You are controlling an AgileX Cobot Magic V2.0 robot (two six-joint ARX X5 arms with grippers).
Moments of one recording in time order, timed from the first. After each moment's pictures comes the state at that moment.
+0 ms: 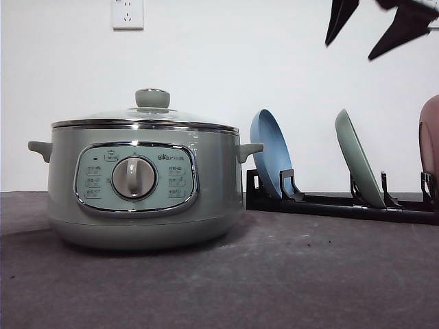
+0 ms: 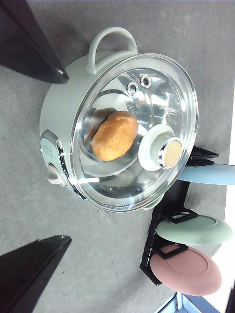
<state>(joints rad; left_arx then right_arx) -0.04 0.74 1.01 -0.83 0.54 -0.02 0.12 1.60 1.61 -0.64 -0.25 0.11</state>
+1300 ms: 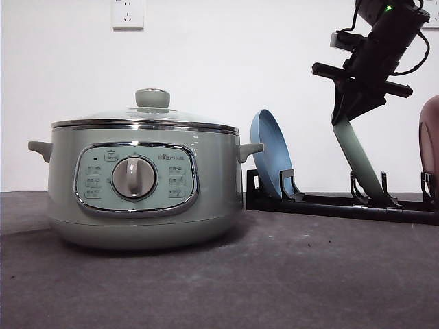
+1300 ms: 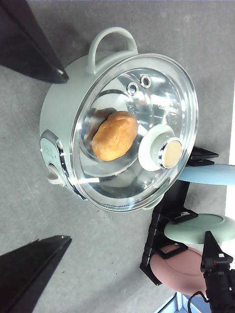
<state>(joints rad) -0.04 0.74 1.01 -0.83 0.54 -0.02 0.10 1.85 1.62 -0.51 -0.22 0.13</state>
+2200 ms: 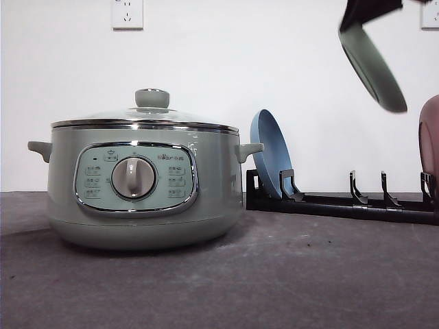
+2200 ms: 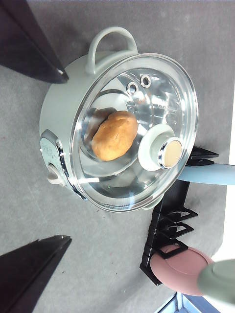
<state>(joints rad) -0.04 0.74 1.01 -0.83 0.54 -0.02 0.16 1.48 1.62 -0.64 -0.26 0.07</state>
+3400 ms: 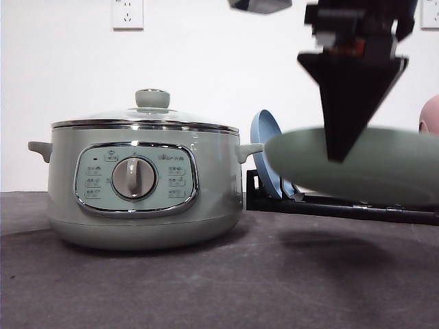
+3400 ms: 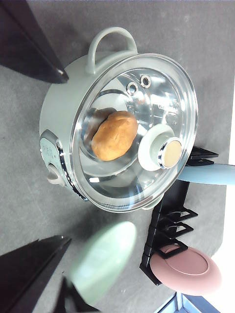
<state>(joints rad) -0.04 0.74 1.01 -0.83 0.54 -0.02 0.96 1.35 1.03 -0.93 0.25 -0.04</state>
